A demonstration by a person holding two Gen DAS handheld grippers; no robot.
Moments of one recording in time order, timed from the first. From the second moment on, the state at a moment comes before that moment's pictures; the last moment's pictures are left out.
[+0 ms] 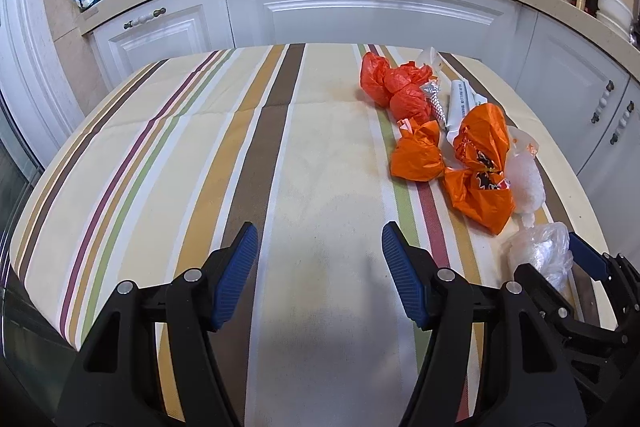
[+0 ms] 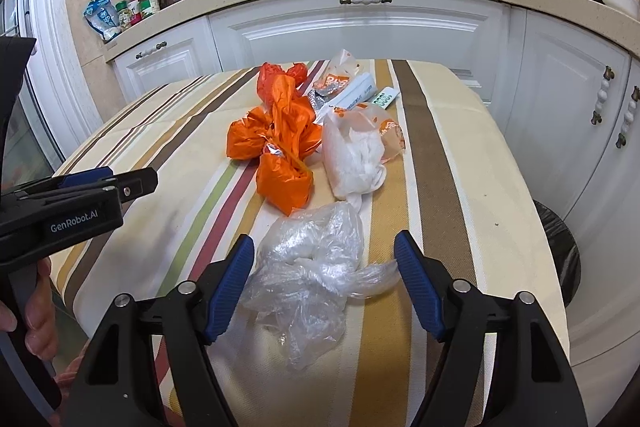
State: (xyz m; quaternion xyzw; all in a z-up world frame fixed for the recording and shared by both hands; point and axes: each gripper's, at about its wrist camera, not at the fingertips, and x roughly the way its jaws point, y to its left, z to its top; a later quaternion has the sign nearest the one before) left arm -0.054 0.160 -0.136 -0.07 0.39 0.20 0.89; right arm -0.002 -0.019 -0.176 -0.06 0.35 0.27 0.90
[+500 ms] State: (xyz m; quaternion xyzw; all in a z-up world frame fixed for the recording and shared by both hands) left arm -0.025 0.111 -0.137 -0.05 0.39 0.14 0.91; right arm 0.012 -0.072 -0.154 -0.03 0.31 0.21 0.92
